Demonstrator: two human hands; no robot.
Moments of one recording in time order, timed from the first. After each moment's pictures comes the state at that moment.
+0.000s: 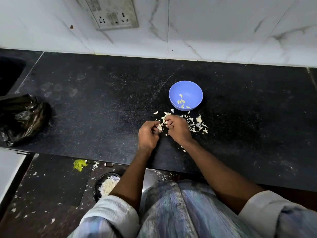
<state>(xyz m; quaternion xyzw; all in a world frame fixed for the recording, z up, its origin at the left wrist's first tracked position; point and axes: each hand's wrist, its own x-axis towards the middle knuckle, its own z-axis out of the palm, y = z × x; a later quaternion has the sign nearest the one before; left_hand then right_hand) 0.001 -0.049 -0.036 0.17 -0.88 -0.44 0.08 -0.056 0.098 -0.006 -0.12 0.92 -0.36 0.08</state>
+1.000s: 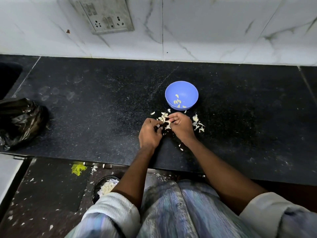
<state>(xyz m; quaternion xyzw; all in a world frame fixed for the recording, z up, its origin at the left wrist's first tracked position) 0.000 -0.031 -0.021 0.16 -0.91 -0.37 0.05 -0.056 0.116 -0.008 0.01 0.82 -0.56 0.09</state>
